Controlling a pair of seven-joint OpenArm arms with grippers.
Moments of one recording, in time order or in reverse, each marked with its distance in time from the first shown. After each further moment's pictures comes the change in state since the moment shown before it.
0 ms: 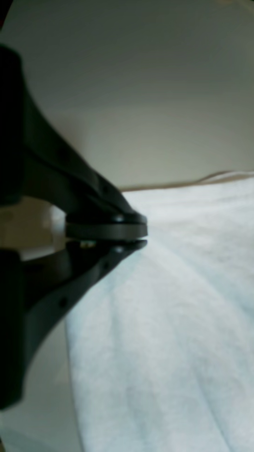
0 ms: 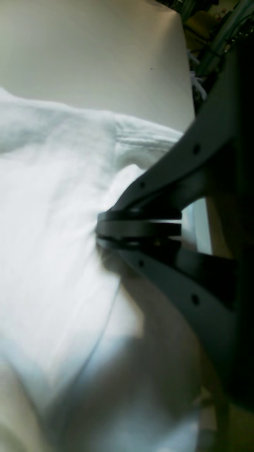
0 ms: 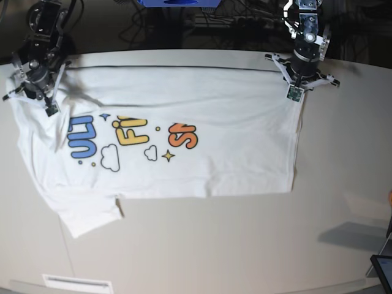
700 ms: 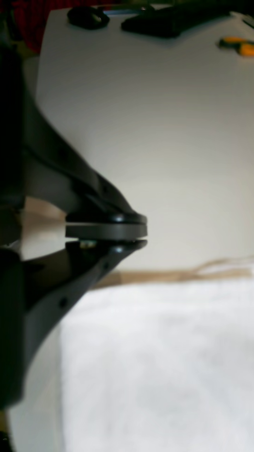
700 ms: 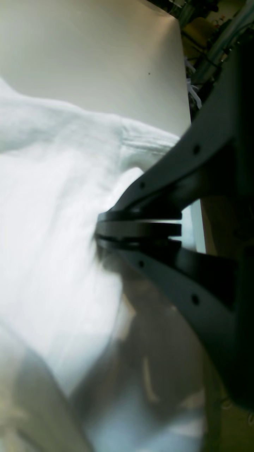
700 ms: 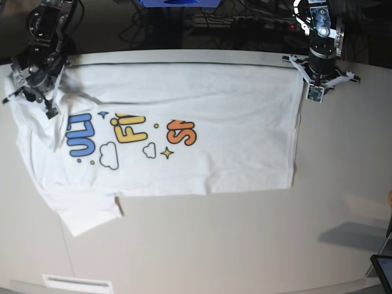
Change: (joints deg) left arm 0.9 1.2 -8.0 6.3 0.5 -0.3 0.9; right arm 2.8 -0.2 0.0 1.3 -0.2 2.3 -3.9
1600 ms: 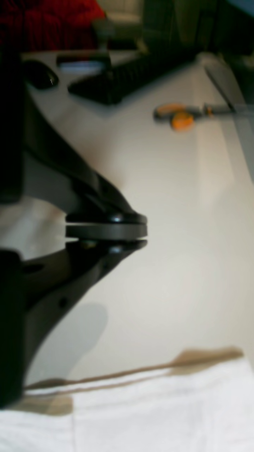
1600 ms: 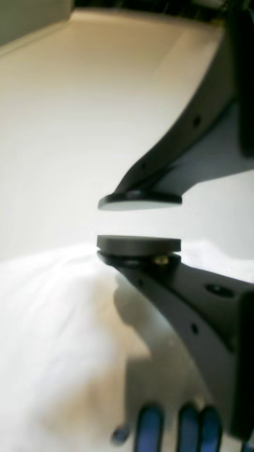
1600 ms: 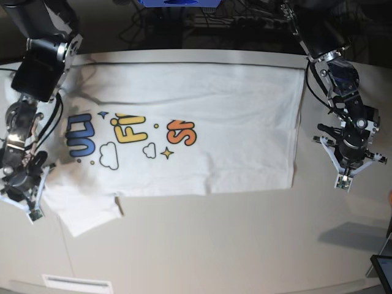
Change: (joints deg) left arm -37.4 -6.5 -3.5 -13.9 -0.8 -17.1 20.9; right arm 37.3 7.0 0.0 -24.7 0.6 1.4 7.4
